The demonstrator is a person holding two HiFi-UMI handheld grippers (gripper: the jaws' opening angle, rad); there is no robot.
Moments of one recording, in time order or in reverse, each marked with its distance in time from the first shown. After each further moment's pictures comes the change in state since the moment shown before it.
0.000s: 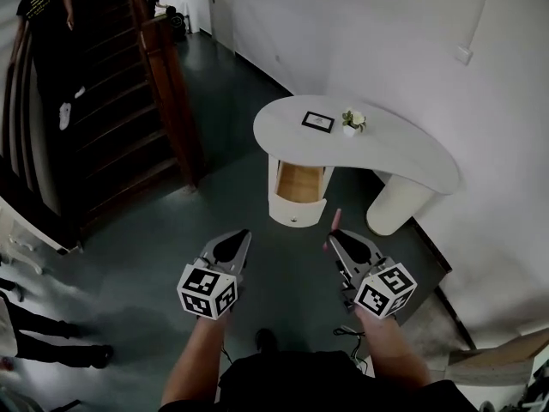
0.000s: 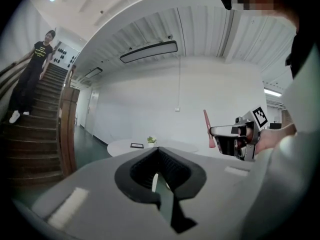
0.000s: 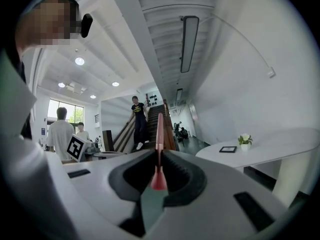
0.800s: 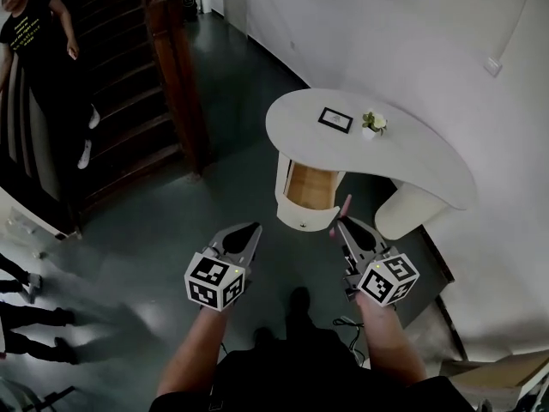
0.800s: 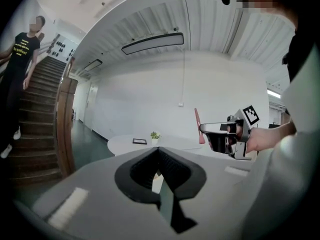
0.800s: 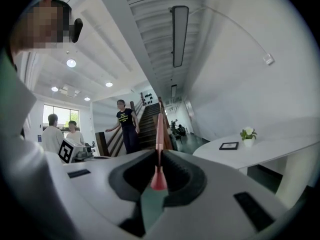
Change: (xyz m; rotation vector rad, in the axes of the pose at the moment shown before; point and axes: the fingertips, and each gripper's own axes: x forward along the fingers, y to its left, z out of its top) left arm 0.066 0.058 -0.014 -0.024 0.058 -0.023; right arm 0.092 -0.070 -0.011 0.066 0.019 -0.030
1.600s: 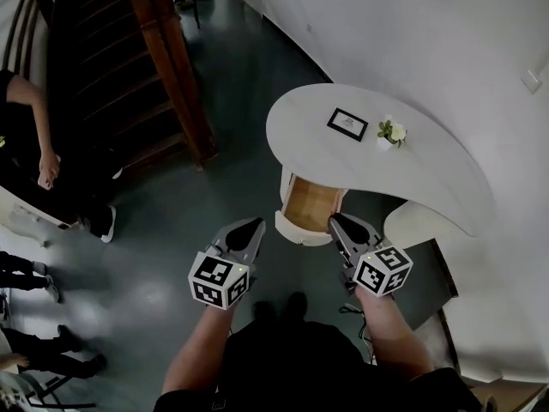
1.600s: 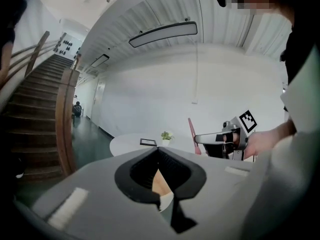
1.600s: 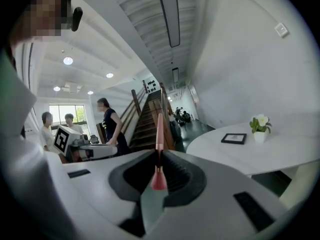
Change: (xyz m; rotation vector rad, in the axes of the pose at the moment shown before) left arm 0.133 0.057 0.005 -0.046 0.025 0.093; right arm 0.112 -0.126 -0.028 0.022 0.174 0.093
